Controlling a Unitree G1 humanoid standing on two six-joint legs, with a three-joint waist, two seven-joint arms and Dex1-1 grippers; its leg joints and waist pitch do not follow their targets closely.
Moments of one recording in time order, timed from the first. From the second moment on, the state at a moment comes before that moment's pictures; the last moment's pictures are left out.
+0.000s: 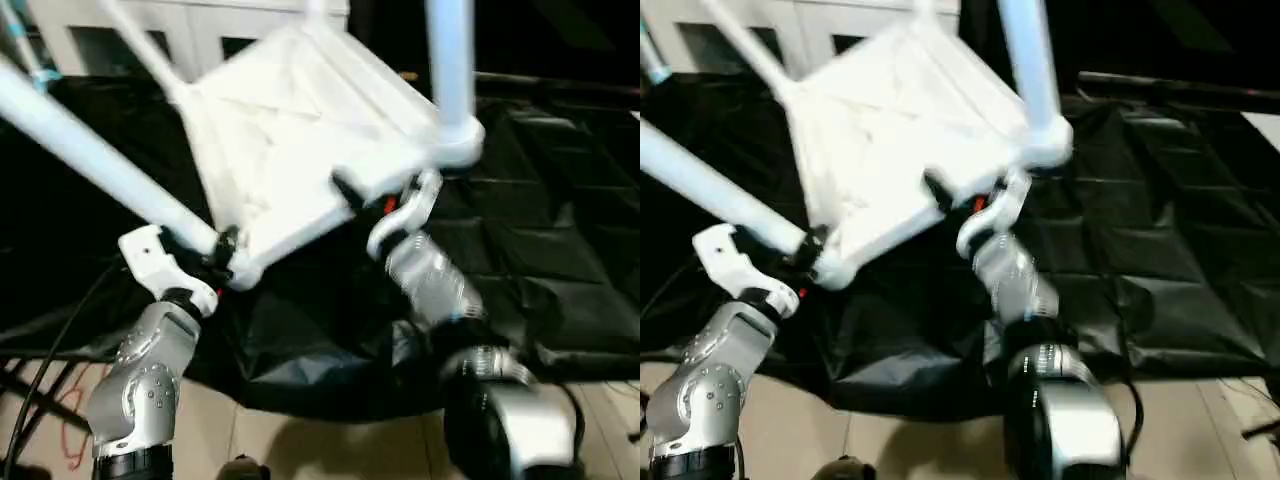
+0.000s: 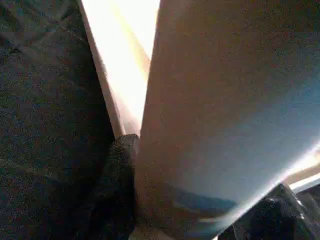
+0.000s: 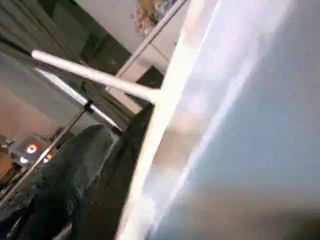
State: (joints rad) left arm -0.15 0.01 0.25 -0.14 -0.51 0.51 -0.14; right arm -0.82 0.09 -0.33 0.87 0.63 0.20 0.43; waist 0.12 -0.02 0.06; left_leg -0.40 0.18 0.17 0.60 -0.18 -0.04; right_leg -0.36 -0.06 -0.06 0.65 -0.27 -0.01
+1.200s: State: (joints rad) left arm -0.04 0.23 0.12 -0.20 -0.53 0.59 -0.40; right arm -0.83 0.06 -0.39 0.98 0.62 0.17 0.44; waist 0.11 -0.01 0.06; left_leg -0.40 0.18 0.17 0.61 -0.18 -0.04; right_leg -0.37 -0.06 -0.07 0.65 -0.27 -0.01
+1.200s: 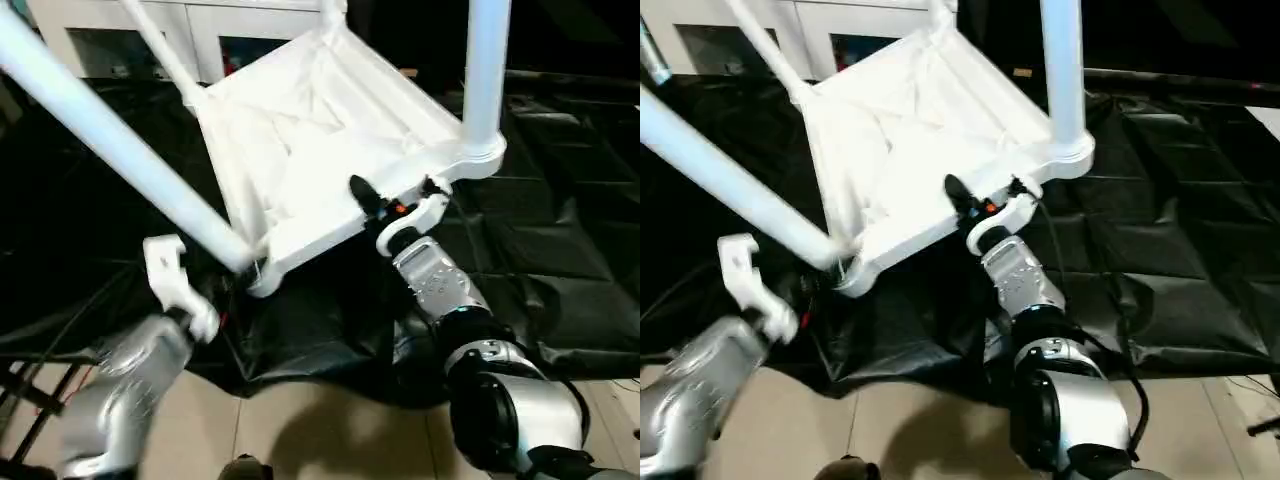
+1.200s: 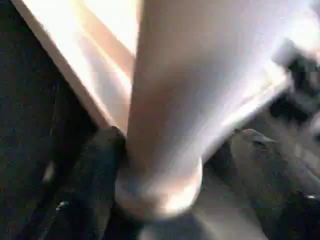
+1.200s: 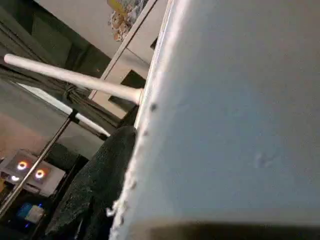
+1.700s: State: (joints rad) left arm -0.06 0.33 -0.06 -0.24 -0.31 0.38 -0.50; right arm -0.83 -0.06 -0.35 0.82 0.51 0.13 0.27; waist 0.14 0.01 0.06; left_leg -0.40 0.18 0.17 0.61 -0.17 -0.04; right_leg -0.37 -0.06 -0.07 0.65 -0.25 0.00
